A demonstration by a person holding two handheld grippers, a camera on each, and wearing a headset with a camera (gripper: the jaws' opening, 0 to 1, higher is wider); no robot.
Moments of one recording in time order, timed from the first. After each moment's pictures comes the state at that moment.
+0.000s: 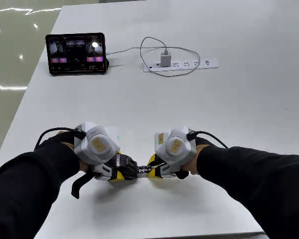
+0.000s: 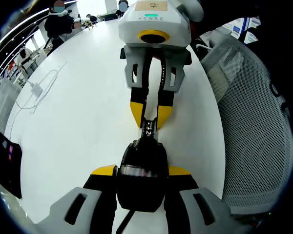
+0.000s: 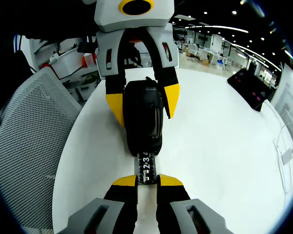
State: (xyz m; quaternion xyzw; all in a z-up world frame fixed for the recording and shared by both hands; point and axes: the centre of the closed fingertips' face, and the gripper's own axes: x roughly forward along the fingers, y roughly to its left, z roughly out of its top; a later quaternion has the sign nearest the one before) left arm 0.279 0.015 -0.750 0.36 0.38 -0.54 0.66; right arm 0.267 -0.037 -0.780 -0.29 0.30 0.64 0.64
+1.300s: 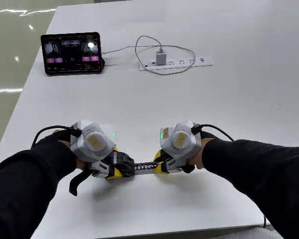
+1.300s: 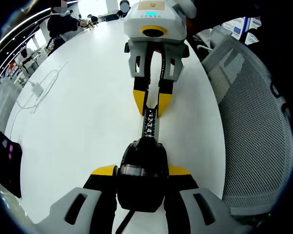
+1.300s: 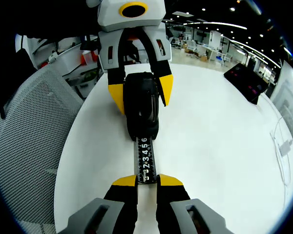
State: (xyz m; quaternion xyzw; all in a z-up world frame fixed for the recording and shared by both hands) left arm 0.279 0.014 -0.750 0.36 0.38 -0.54 0.66; right arm 0.270 -0.064 -0.780 -0.30 0.32 0.64 0.64
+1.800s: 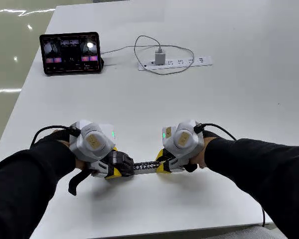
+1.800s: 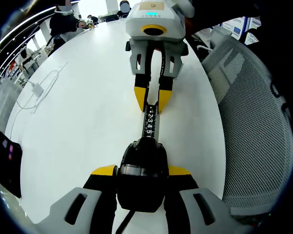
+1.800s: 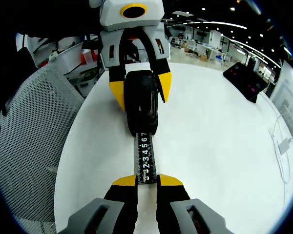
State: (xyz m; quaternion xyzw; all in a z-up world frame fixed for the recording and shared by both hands) left arm 0.279 0.014 -0.750 0.36 0.37 -0.54 0.66; right arm 0.271 -0.071 -0.781 -0.30 0.32 0.63 0.64
